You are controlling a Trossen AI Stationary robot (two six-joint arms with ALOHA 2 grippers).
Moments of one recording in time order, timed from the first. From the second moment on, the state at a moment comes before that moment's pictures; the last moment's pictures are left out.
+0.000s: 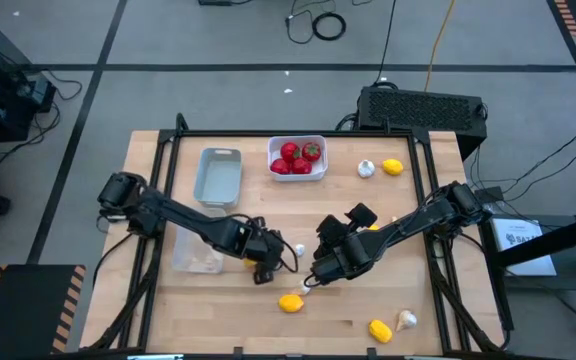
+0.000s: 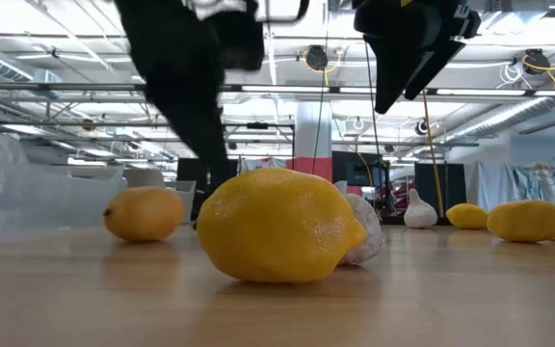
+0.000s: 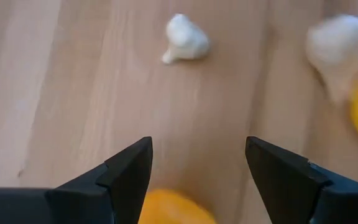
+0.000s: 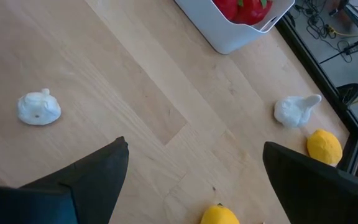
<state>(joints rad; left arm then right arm) -0.30 1.76 1.21 -0.60 -0.19 -0.41 0.41 1.87 1.59 -1.44 0.68 1.16</state>
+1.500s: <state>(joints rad) -0.24 1.73 1.36 -1.08 -0.03 -1.23 0.29 1.87 1.59 -1.41 0.68 0.84</state>
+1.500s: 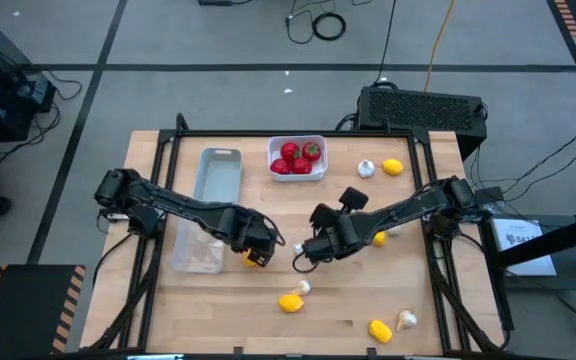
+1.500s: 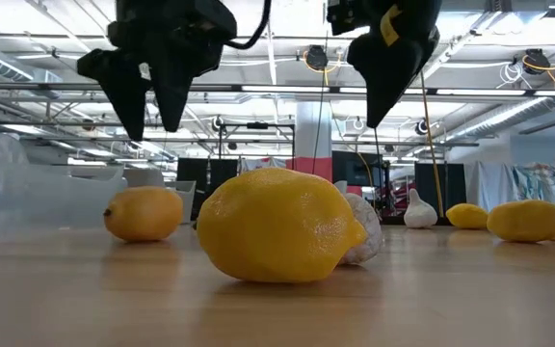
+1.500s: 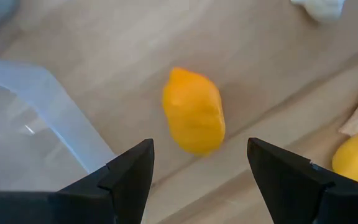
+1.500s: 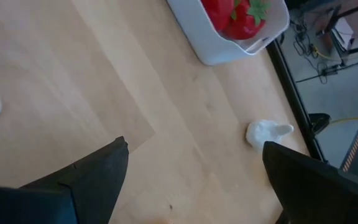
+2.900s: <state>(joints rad) -0.26 1.88 1.23 -0.87 -0.05 -1.25 0.25 1.87 1.59 -1.32 0.65 0.71</state>
